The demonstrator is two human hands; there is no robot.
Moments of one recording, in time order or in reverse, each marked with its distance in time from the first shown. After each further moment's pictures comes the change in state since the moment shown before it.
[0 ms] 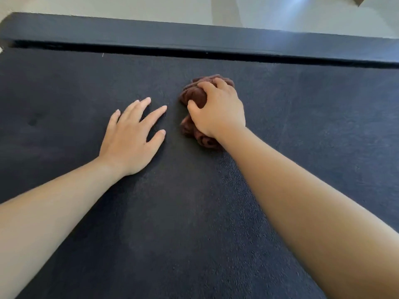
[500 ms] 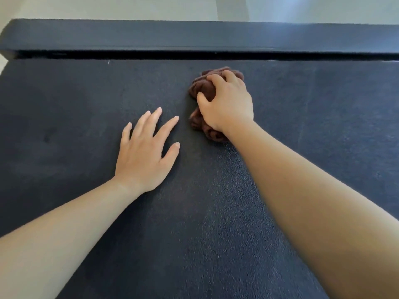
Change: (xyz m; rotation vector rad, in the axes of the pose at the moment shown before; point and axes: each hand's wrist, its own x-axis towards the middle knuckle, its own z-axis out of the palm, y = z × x) left_hand 0.000 -0.001 -0.002 -0.006 -0.018 0.018; right_hand 0.037 -0.005 0.009 -0.013 0.011 0.044
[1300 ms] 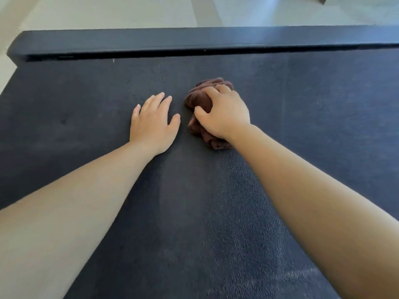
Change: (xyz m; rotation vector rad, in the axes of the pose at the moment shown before) left_hand 0.000 -0.004 0.004 -0.091 0.077 -0.008; right_hand -0.091 -0.015 -0.005 -0.071 0.003 -0.027
